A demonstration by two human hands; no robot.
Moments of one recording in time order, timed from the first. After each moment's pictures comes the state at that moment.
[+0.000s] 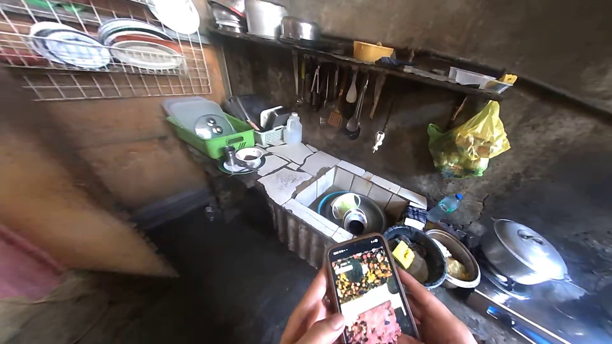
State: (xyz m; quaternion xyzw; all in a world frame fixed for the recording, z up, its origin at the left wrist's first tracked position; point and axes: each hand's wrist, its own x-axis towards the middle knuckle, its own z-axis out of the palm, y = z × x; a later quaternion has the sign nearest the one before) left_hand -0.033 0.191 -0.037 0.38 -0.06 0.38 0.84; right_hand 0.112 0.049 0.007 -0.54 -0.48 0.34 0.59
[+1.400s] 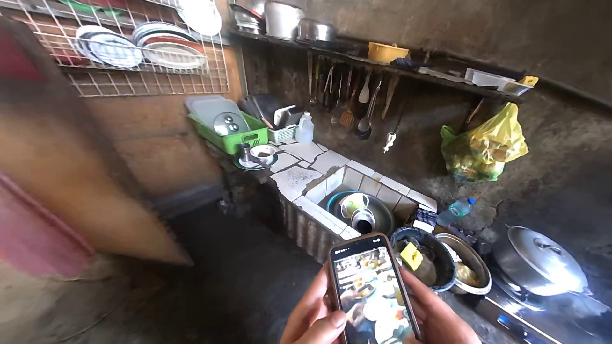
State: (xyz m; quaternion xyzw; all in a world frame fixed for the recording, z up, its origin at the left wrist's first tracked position) left_hand -0.048 0.189 -0.038 0.38 -0.07 0.40 0.83; right_hand 0.105 0.054 0.006 -0.51 -0.50 0.37 0.60
